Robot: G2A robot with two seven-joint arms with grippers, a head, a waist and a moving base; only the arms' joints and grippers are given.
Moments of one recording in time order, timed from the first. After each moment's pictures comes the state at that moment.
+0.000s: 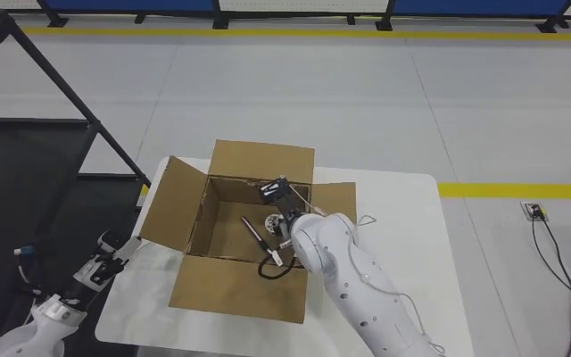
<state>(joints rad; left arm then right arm) 1.56 -1.01 -1.93 -1.76 0.19 -0.52 -0.42 -0.66 -1.64 0.99 -1.32 -1.35 0.10 1.10</state>
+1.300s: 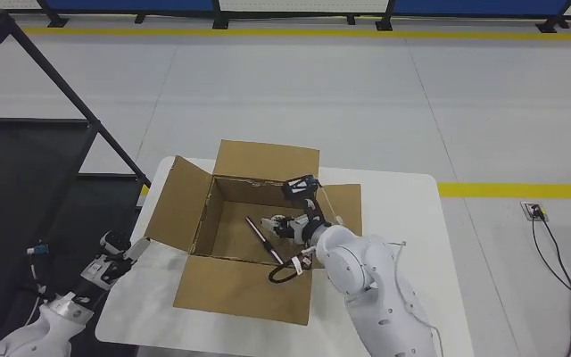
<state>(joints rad) 1.55 -1.02 -1.88 -1.78 0.40 -0.46 -0.34 -0.91 -1.61 1.19 -1.64 -1.15 0.00 0.89</state>
